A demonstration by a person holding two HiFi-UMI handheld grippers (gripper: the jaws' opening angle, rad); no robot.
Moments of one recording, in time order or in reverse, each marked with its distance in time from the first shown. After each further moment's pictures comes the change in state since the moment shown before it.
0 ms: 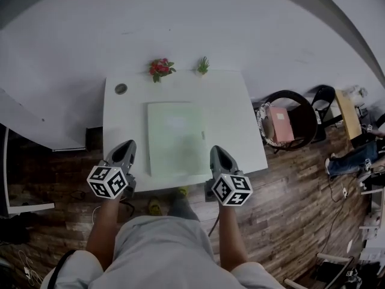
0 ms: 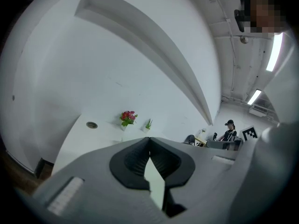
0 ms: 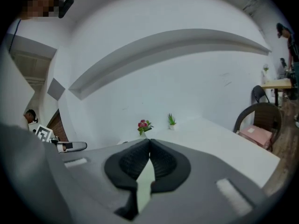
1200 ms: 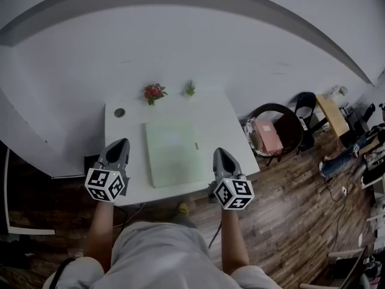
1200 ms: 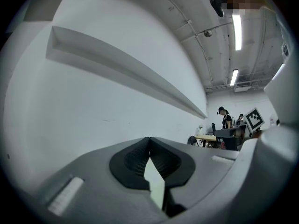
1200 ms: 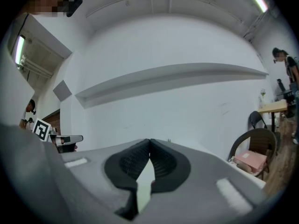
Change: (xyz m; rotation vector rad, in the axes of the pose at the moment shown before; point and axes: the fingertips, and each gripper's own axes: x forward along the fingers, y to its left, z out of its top) left arm -0.048 -0.033 0.092 0.324 -0.205 -0.067; right arm -0.068 0.037 0.066 -0.126 -0.247 -0.046
